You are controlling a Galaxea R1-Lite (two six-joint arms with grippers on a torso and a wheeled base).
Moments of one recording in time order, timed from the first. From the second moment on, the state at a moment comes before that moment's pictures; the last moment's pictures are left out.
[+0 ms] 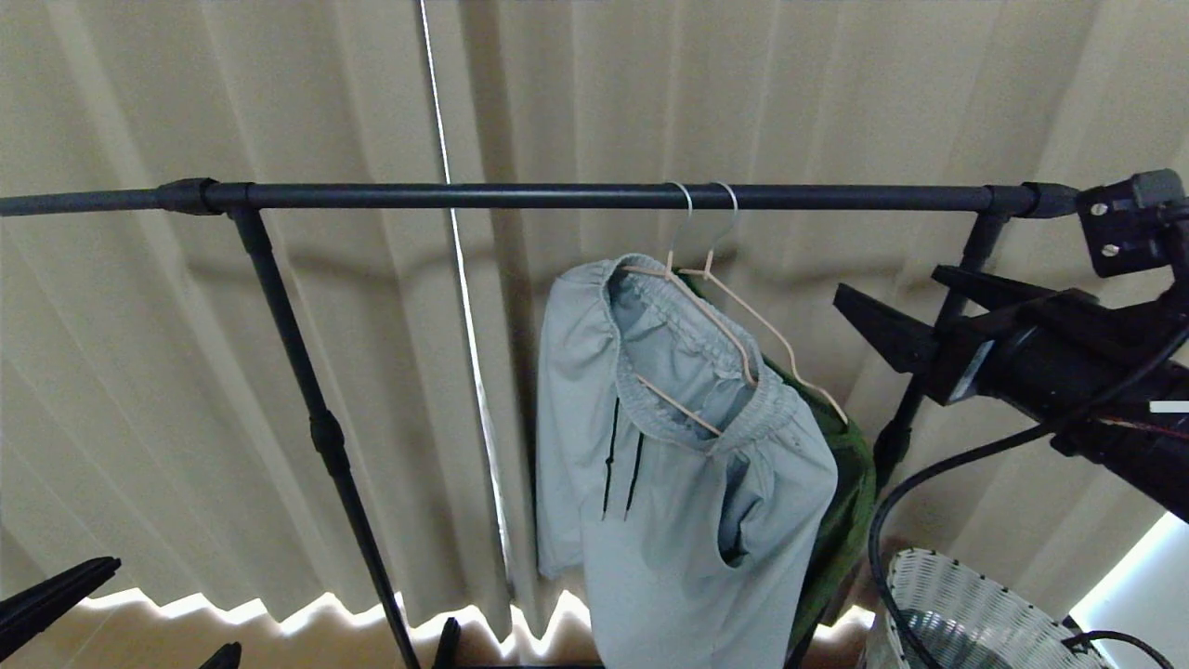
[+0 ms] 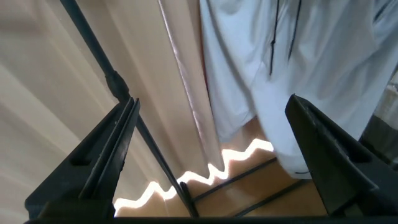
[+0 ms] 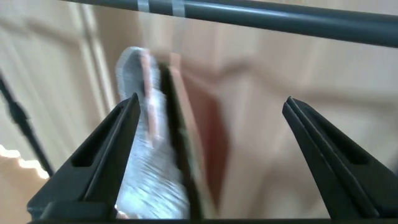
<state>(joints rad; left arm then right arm) -0.36 0.63 -0.03 -0.51 0.02 0.22 0.46 1.40 -0.59 -0.86 -0.13 0.00</state>
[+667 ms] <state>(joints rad) -0.10 0.15 -0.16 0.11 0.26 0.09 0.31 0.92 -0.53 -0.24 -0.14 -0.07</state>
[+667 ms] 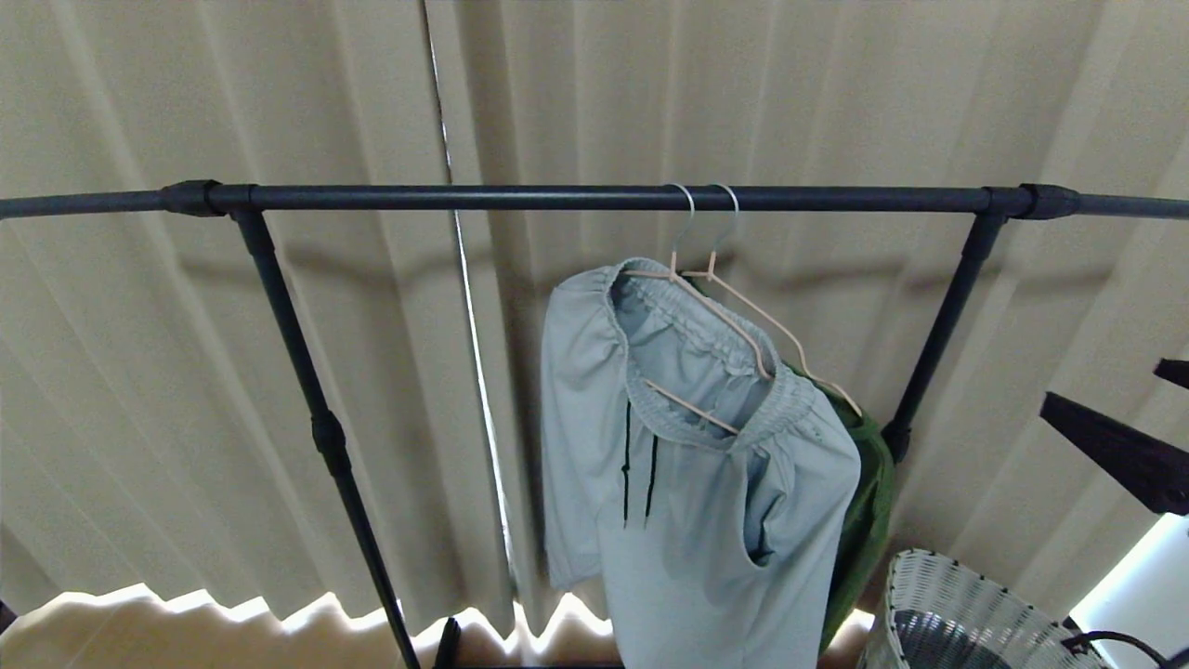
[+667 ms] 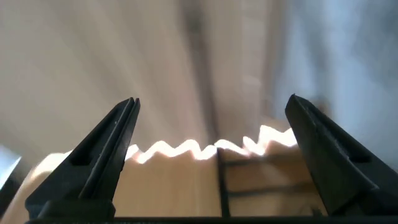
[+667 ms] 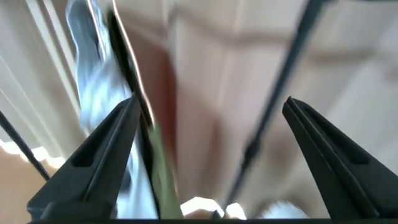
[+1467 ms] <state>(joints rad) 0.08 0.10 -0.04 0.03 0.20 -0.08 -0.05 0.40 -0.33 0.18 -0.11 -0.12</state>
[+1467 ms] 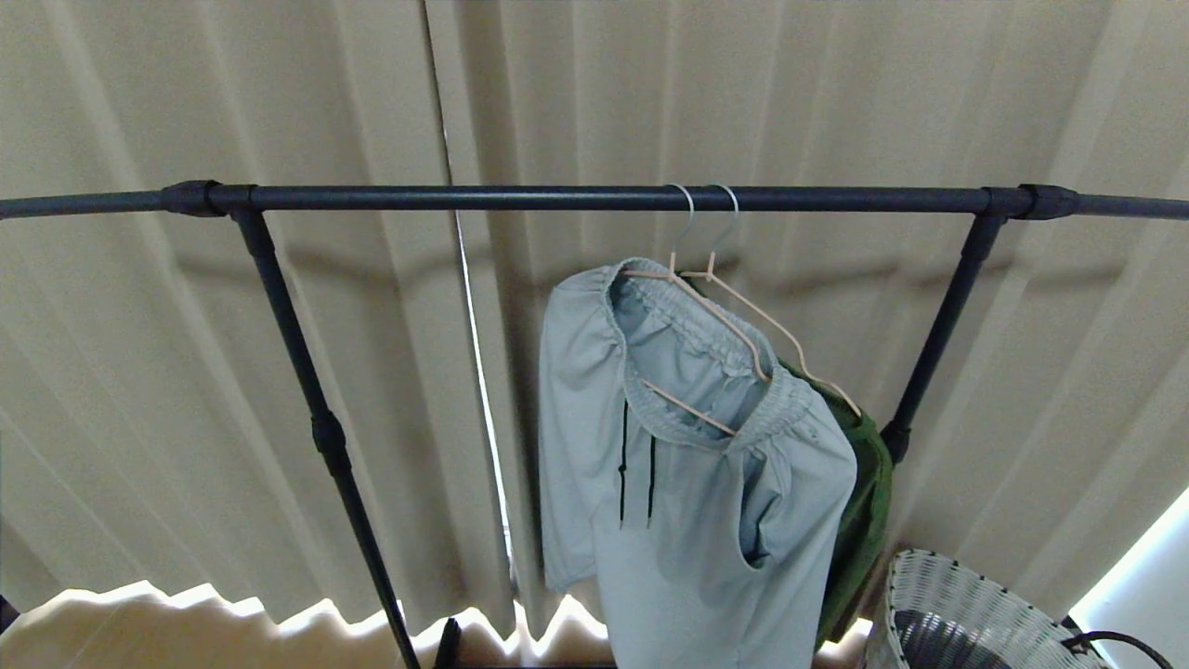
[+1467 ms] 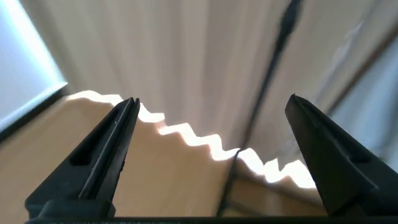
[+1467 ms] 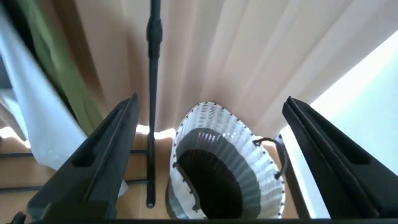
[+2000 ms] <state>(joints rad) 0.08 0.10 0.00 -0.05 -0.02 -0.02 0.02 0.05 -0.14 0.17 0.00 -0.12</state>
